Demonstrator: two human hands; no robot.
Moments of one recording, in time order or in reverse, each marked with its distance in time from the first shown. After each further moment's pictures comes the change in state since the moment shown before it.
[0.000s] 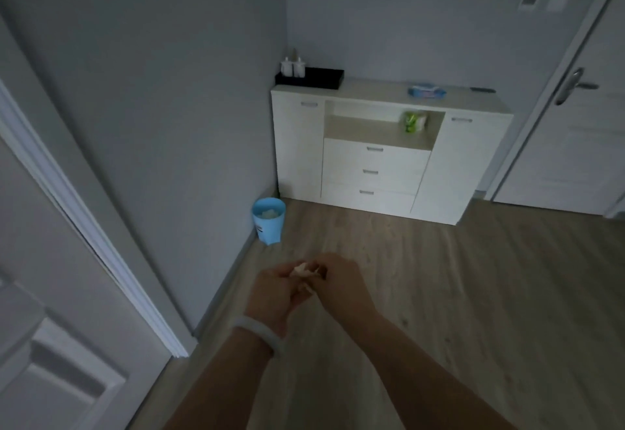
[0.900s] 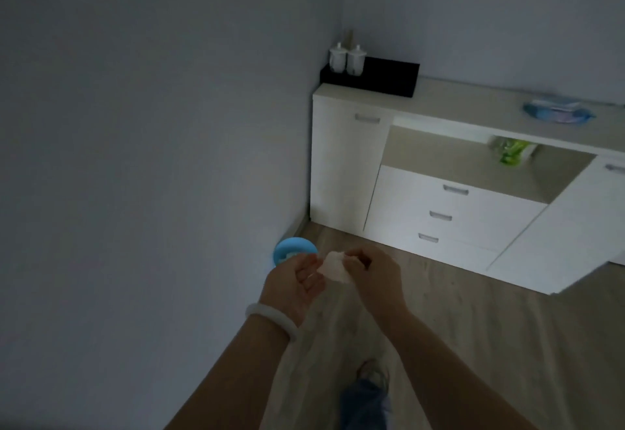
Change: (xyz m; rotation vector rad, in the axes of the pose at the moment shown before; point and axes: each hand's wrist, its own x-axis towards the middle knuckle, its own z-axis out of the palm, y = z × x) left_hand 0.543 0.153 -0.021 -0.409 0.081 -0.269; right_hand 0.549 0.086 0.106 0.162 0.037 0.171
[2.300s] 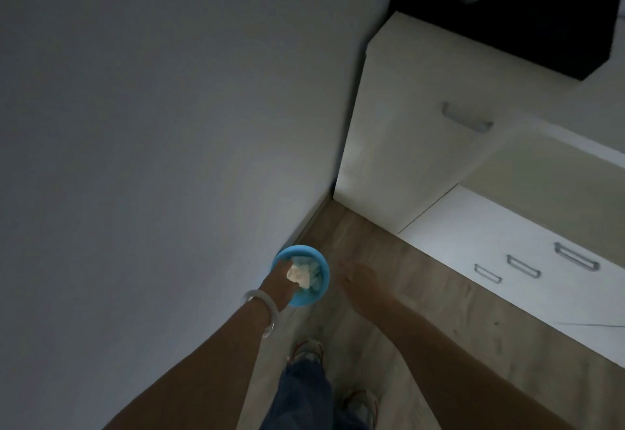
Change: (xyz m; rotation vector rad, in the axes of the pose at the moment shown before) left_hand 0.457 0.117 -0.001 1.167 0.202 -0.225; right_hand 0.441 0.117 0.164 -0.342 -0.768 0.205
